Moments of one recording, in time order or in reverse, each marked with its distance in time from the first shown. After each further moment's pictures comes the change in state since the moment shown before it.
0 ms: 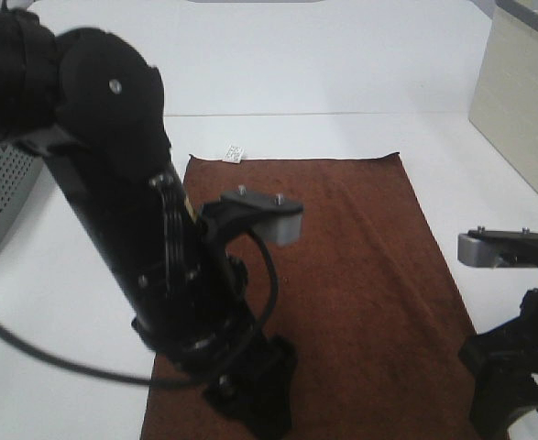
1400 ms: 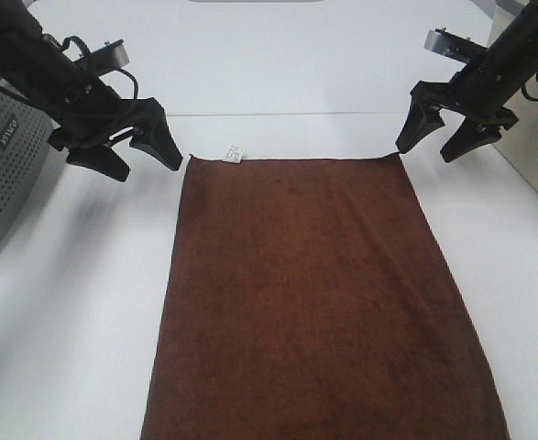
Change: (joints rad) left arm 0.655 0.428 -0.529 -0.103 -0.043 0.126; right arm -0.308 0.903 -1.361 0.172 0.230 -0.320
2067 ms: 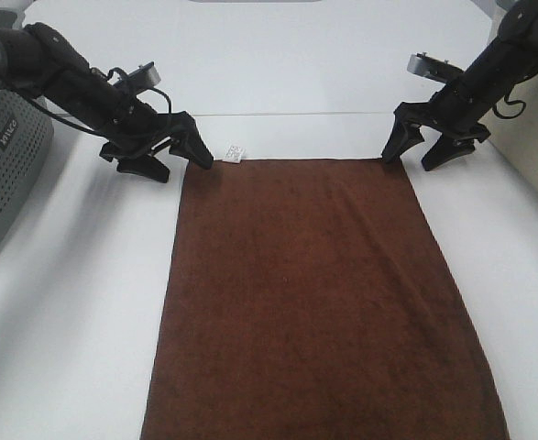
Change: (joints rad) left arm 0.000 0.333 -0.360 -0.150 -0.008 0.073; right arm 0.000 0.278 -0.344 0.009 0.046 0.004
